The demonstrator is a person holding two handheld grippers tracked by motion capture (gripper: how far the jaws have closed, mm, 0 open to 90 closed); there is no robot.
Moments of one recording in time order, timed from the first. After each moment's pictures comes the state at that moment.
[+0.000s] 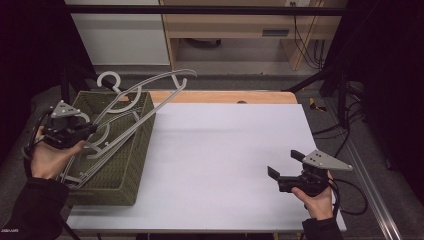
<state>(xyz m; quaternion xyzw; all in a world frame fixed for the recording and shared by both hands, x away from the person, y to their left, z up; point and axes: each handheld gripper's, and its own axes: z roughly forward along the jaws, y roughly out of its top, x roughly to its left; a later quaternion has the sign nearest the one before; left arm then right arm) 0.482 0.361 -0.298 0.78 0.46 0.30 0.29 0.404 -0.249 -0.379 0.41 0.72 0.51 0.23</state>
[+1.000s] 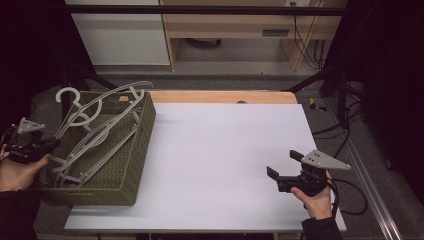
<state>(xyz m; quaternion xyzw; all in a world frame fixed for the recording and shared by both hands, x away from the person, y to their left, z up) 0.464 0.446 -0.339 0.75 0.53 0.33 0.23 0.405 -0.247 -0.382 0.41 0.72 0.51 0.23</state>
